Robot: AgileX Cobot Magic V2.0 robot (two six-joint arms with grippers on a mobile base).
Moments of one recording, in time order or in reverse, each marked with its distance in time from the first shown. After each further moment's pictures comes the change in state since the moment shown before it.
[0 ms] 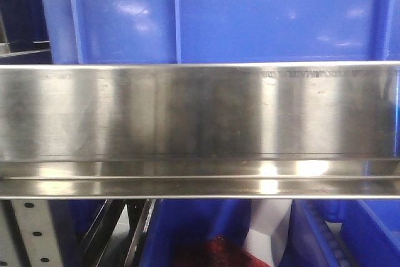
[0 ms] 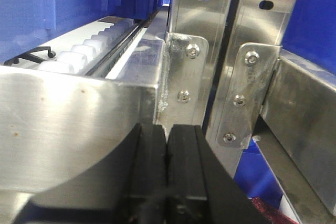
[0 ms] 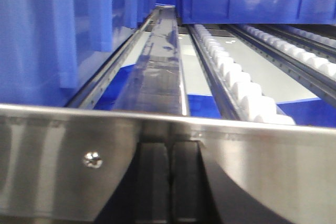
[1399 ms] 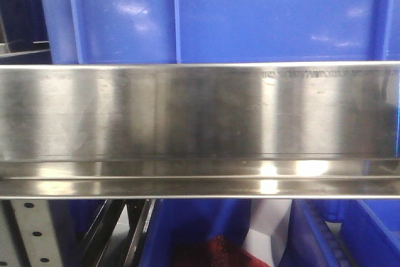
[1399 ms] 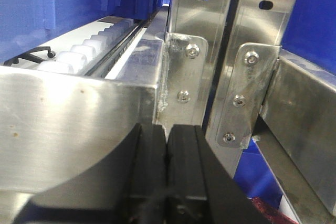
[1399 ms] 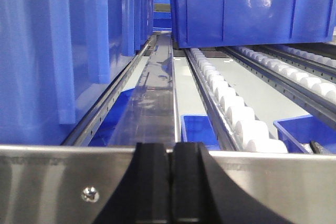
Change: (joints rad) left arm 0.000 0.000 0.000 0.000 0.000 0.000; right arm 0.002 0.000 0.000 -0.083 -0.080 0.131
